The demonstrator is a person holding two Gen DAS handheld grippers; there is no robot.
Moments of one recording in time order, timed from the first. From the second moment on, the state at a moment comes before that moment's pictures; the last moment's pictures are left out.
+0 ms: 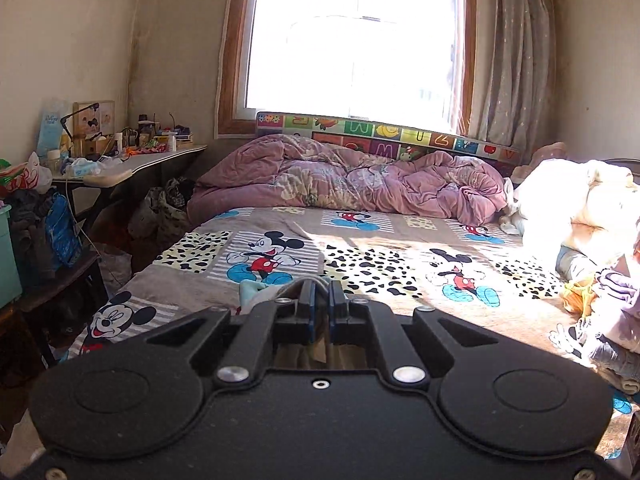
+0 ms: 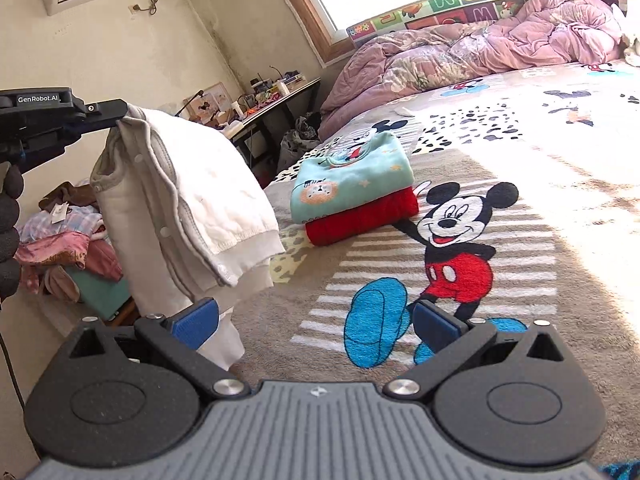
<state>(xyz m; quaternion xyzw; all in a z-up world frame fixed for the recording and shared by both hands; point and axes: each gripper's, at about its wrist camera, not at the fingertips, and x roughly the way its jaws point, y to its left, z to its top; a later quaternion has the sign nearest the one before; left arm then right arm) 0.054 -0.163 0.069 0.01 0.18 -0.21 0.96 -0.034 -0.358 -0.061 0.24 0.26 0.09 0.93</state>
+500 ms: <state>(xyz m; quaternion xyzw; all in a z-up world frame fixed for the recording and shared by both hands) -0.007 -0.332 0.006 0.12 0.23 -0.33 0.91 -0.167 -0.522 -0.157 0.38 0.27 0.01 0.89</state>
